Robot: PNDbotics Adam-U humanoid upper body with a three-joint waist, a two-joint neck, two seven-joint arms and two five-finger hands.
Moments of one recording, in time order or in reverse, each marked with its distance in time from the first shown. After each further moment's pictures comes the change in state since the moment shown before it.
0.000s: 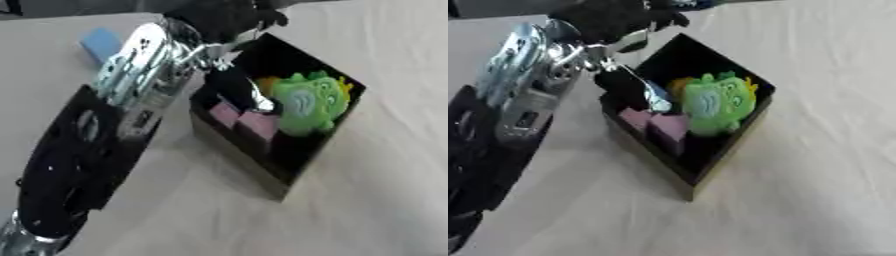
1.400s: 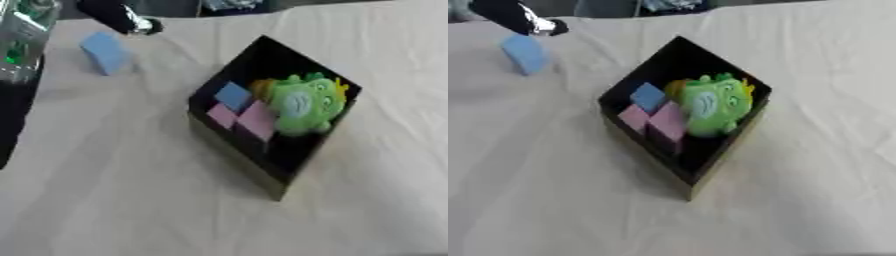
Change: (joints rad) left arm -0.035 0.264 0.201 0.353 0.101 0.181 0.116; right arm 0.012 -0.017 -0.009 0.000 0.002 -0.017 -0.017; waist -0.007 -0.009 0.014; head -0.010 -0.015
